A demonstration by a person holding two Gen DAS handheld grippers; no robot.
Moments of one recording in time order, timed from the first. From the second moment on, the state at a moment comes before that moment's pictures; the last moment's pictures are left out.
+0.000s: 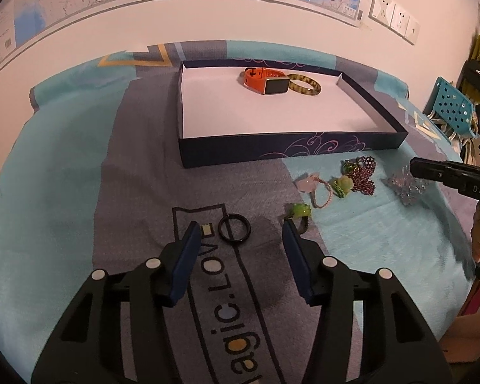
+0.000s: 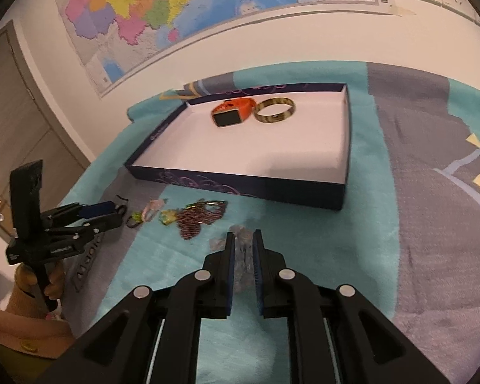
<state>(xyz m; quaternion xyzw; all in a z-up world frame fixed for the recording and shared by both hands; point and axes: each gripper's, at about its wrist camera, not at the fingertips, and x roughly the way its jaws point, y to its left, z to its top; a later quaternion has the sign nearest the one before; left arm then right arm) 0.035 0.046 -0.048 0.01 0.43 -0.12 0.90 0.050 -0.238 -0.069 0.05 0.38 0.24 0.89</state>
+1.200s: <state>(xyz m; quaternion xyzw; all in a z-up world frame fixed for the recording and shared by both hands) 0.061 -0.018 -0.048 0.07 0.41 -0.21 0.89 0.046 -0.239 -0.081 0.05 0.39 0.24 0.89</state>
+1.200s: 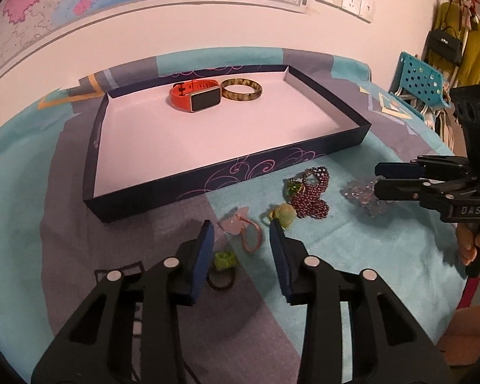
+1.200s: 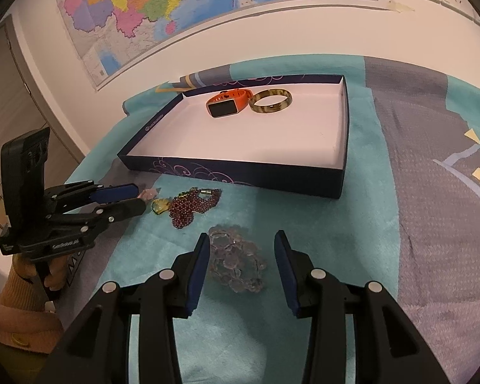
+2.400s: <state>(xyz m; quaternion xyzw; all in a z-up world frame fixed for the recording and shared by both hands) 0.050 -0.011 -0.037 0.02 0.40 -0.22 0.89 0.041 -0.231 -0.054 0.05 0.36 0.27 0.89</state>
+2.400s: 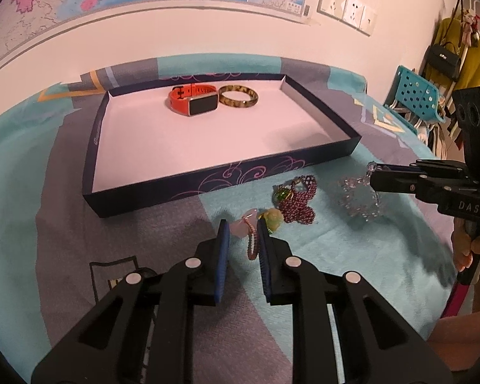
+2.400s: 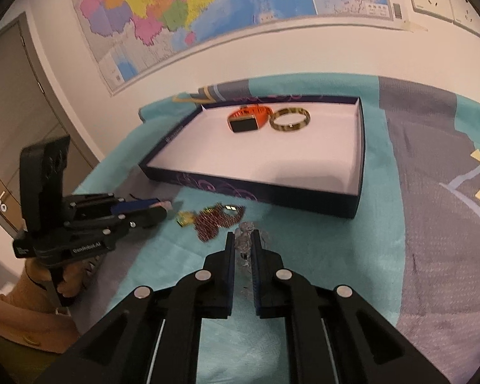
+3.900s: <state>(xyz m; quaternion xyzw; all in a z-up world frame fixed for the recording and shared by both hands) 0.091 -0.006 0.018 0.00 0.35 -0.21 0.91 0.097 -0.216 0.012 0.04 0.30 0.28 0.91</state>
